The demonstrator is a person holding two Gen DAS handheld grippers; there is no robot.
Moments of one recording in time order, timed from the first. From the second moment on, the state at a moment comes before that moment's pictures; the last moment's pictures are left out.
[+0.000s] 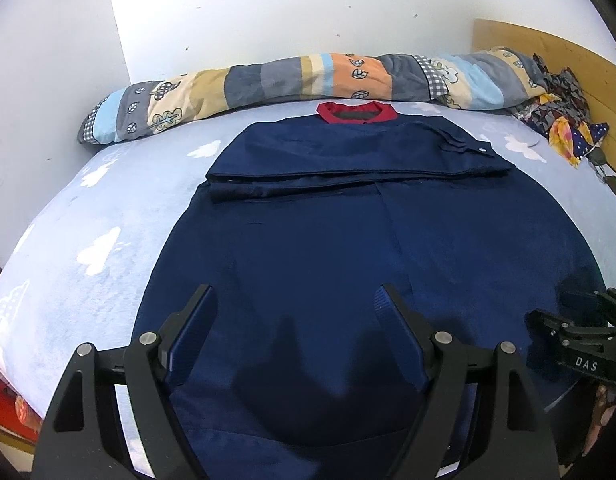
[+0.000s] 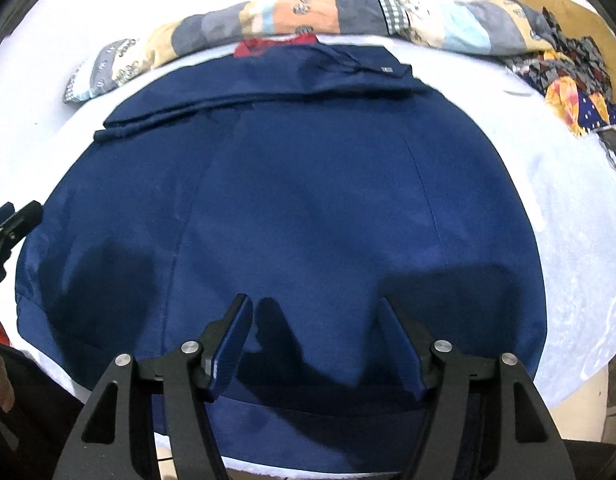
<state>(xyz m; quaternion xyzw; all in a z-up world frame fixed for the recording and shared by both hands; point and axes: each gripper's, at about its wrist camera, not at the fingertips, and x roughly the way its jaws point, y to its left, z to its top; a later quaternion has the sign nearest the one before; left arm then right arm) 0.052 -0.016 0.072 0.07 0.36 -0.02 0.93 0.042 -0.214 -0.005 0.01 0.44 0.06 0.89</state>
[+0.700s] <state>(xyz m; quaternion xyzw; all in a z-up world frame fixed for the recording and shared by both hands) 0.058 -0.014 0.063 0.07 0.38 -0.02 0.92 0.045 -0.201 -0.018 0.00 0.46 0.08 0.88</state>
